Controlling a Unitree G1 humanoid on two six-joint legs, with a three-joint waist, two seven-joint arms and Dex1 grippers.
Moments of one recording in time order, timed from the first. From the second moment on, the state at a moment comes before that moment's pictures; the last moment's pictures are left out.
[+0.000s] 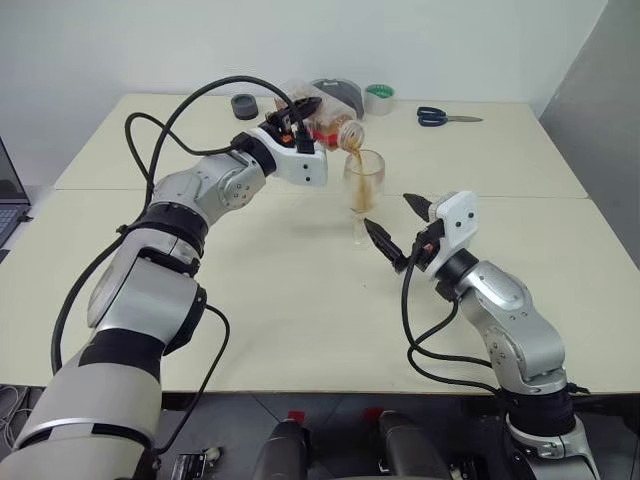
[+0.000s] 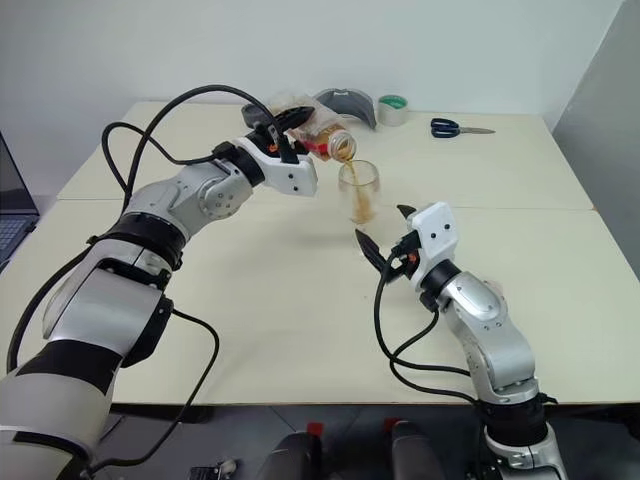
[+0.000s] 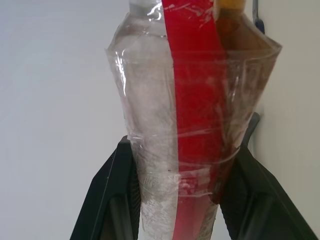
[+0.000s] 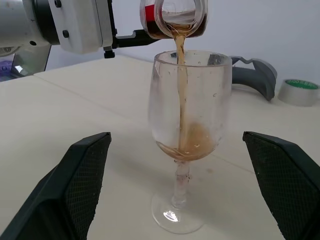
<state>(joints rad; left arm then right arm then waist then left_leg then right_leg) -1.31 0.54 -0.49 1.15 0.80 -0.71 0.17 -0.34 -0.24 0.08 -0.43 0.25 0.49 0.36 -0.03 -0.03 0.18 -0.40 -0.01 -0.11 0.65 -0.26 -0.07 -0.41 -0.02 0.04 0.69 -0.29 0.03</state>
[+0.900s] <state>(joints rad) -1.33 0.54 -0.51 1.17 0.81 -0.70 0.19 -0.30 -0.18 0.14 -0.44 0.22 0.49 0.32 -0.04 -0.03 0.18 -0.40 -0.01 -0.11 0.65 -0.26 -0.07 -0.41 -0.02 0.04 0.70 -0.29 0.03</state>
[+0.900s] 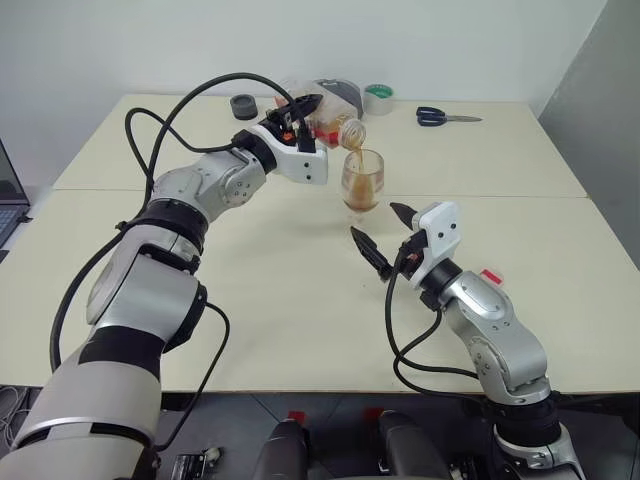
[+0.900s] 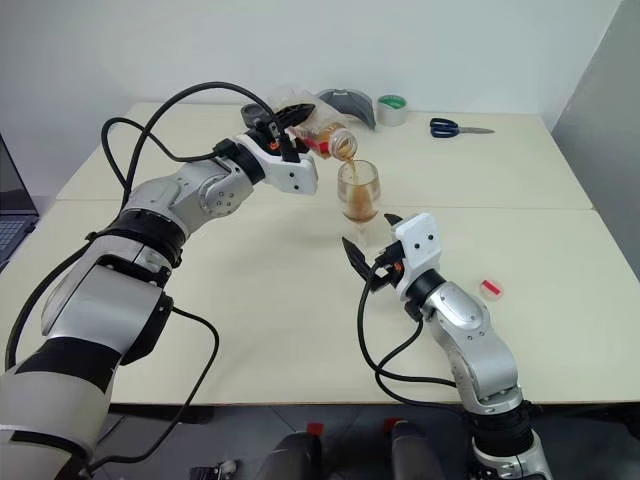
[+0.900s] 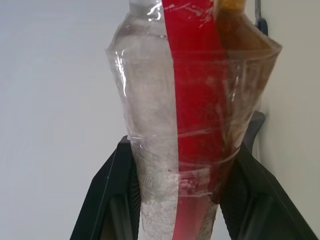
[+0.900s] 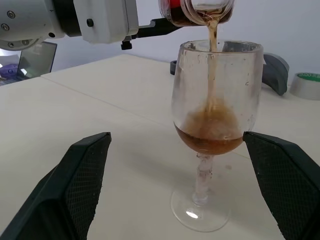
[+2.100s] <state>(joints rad) -1.35 0.52 -0.52 1.18 0.81 -0.70 0.21 -0.30 -0.17 0.16 -0.44 0.20 0.48 0.32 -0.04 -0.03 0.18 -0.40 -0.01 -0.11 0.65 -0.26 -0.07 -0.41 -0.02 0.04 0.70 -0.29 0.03</state>
